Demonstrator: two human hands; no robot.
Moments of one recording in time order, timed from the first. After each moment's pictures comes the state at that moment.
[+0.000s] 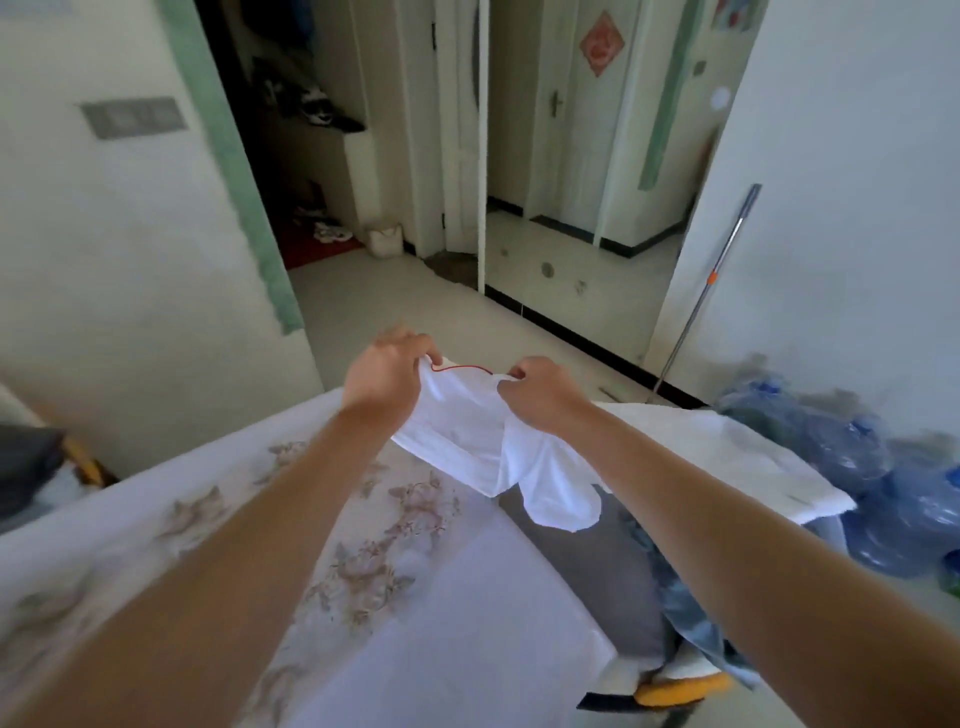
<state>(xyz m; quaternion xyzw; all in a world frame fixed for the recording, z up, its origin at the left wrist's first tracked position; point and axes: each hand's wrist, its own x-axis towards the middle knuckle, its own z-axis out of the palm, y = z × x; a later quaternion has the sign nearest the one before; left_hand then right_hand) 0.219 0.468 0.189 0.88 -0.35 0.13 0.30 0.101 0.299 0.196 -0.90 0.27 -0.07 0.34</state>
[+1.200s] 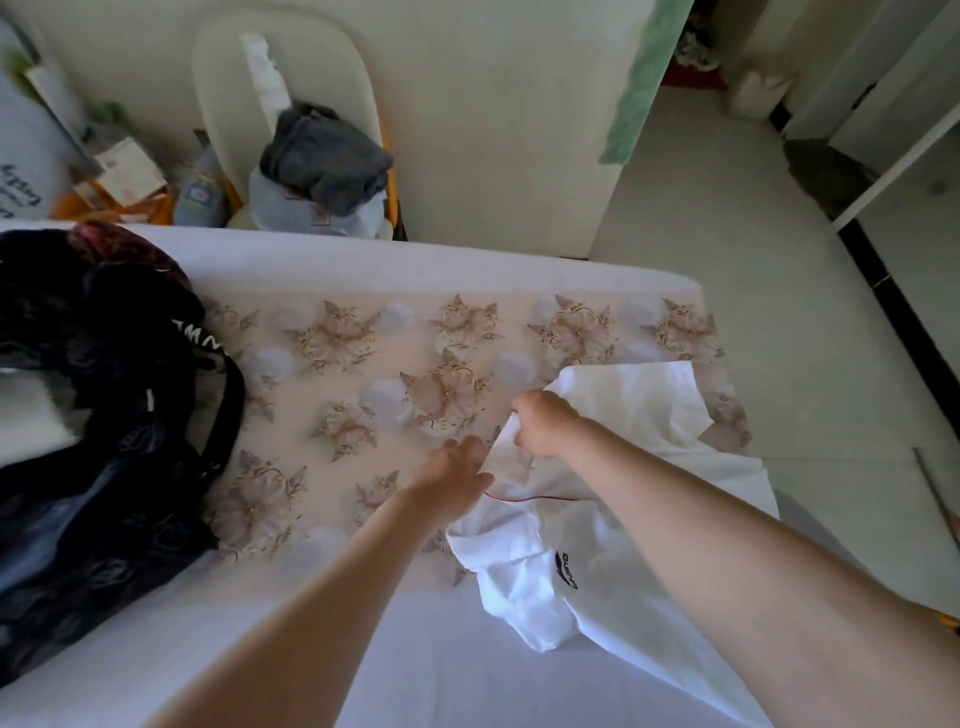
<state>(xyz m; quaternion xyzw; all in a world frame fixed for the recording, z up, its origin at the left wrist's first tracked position) 0.215 0.733 -0.084 0.92 0.07 -0.27 0.28 0.311 0.588 -0.067 -0.94 -0.18 0.29 0.05</state>
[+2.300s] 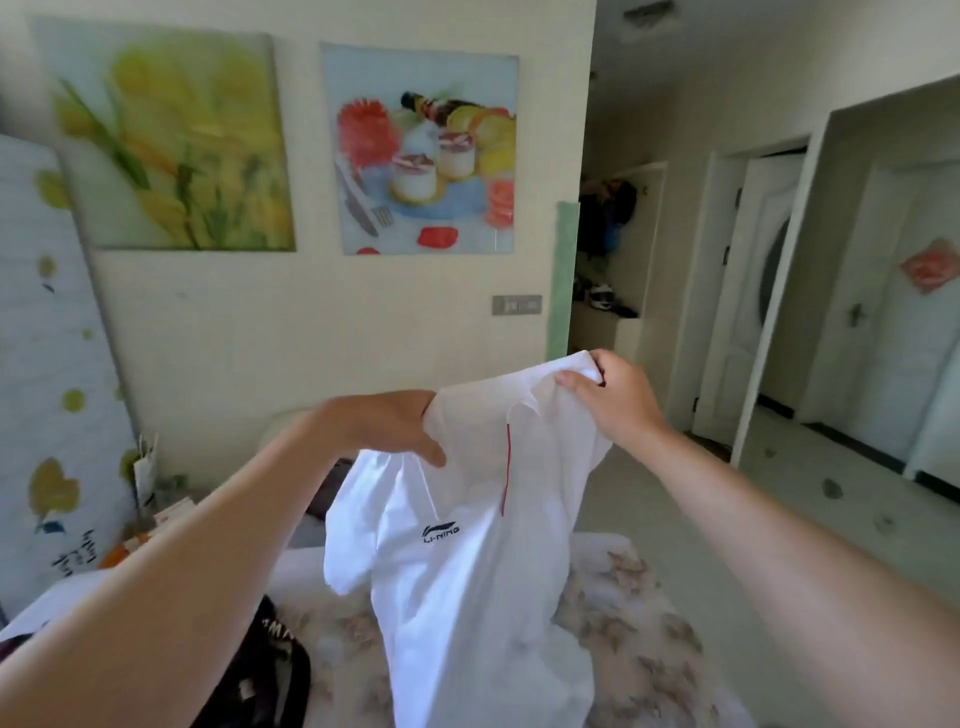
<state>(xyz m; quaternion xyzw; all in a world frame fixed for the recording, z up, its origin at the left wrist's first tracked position) 0.160 0.859 0.405 0.92 -0.20 -0.11 0.30 0.187 0.574 0.381 -0.85 -0.10 -0.25 0.46</state>
